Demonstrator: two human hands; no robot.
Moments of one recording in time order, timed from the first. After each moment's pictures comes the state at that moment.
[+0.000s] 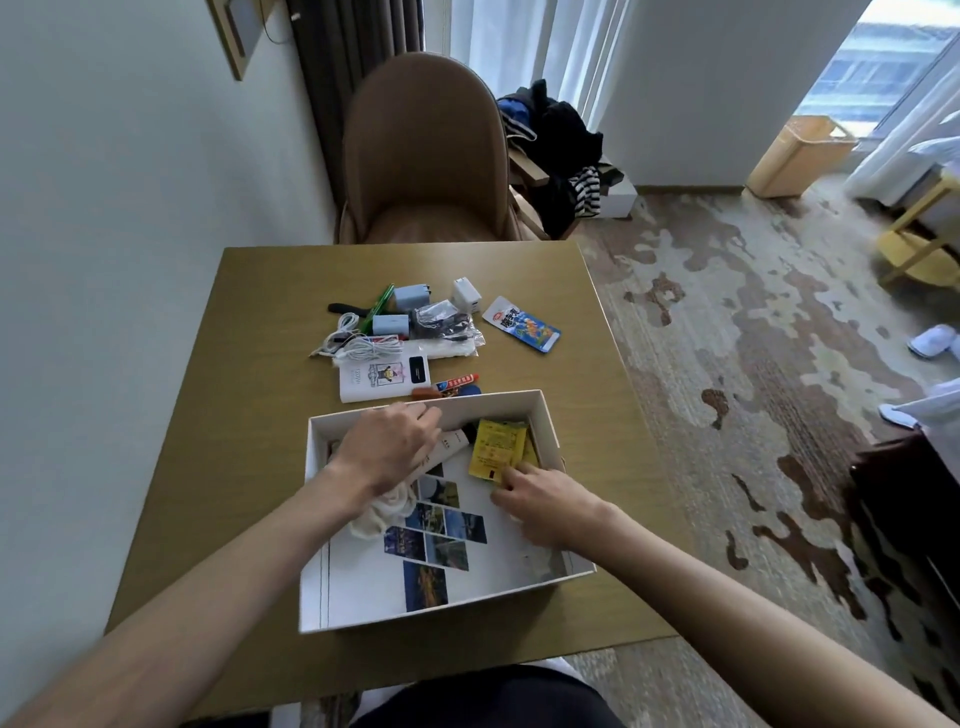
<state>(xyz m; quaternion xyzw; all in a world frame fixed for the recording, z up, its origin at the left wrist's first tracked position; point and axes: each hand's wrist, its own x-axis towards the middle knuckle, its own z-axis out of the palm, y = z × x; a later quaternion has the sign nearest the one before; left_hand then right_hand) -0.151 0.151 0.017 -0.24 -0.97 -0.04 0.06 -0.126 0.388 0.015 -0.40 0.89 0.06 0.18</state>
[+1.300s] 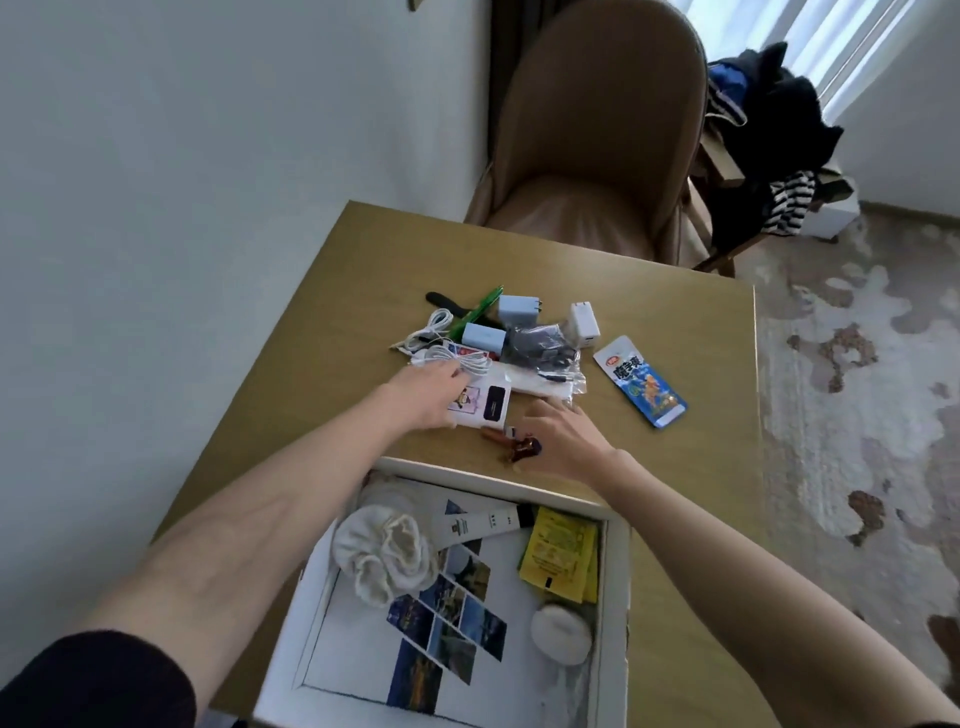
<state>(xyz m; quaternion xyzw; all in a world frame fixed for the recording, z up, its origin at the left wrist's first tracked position) -0.294 0.092 -0.029 -0.06 -0.97 0.02 -0.22 -0.345 0.315 -0.065 -0.45 0.87 -0.04 0.21</state>
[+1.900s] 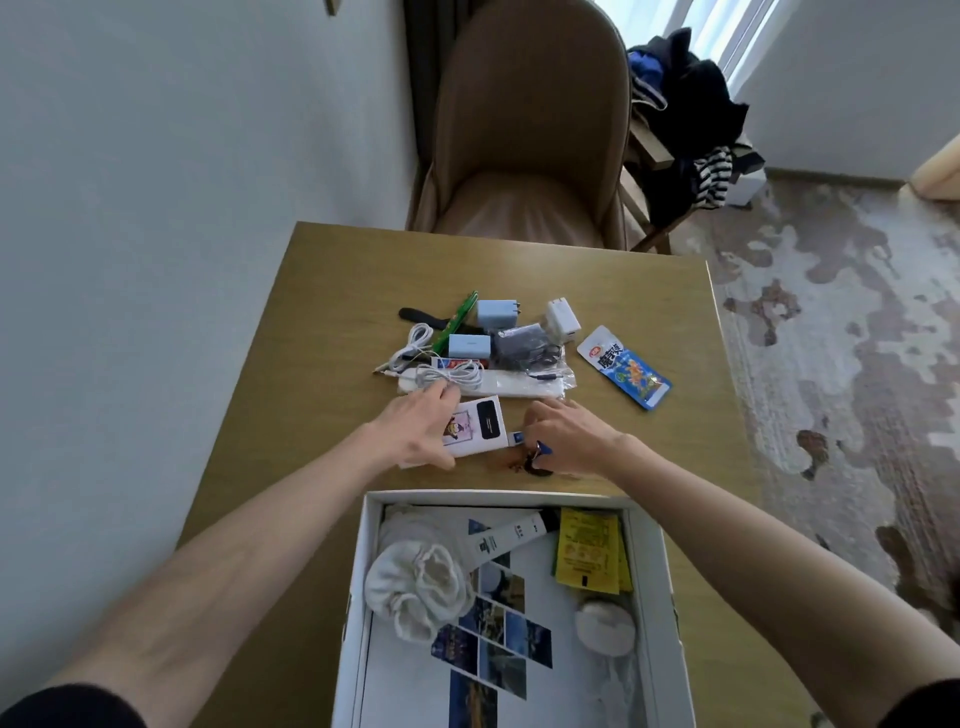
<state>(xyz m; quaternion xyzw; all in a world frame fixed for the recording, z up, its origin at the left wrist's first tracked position) -0.284 0.071 -0.044 -0.11 -0.97 -0.10 -0.20 -0.342 0.310 -0.053 -0.47 0.86 0.02 0.20</state>
